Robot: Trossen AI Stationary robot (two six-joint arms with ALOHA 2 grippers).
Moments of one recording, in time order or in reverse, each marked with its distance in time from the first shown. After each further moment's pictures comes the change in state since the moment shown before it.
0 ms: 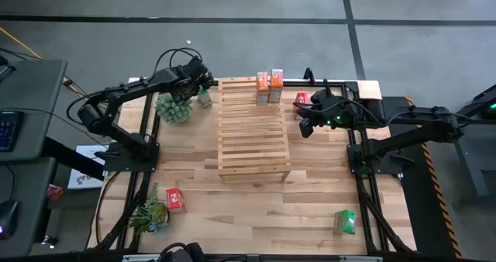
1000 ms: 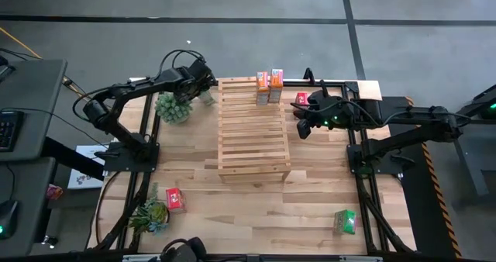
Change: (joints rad) left arm 0.006 0.056 -0.001 0.045 -0.010 -0.063; right arm 0.000 0.019 0.000 0.038 -0.021 0.001
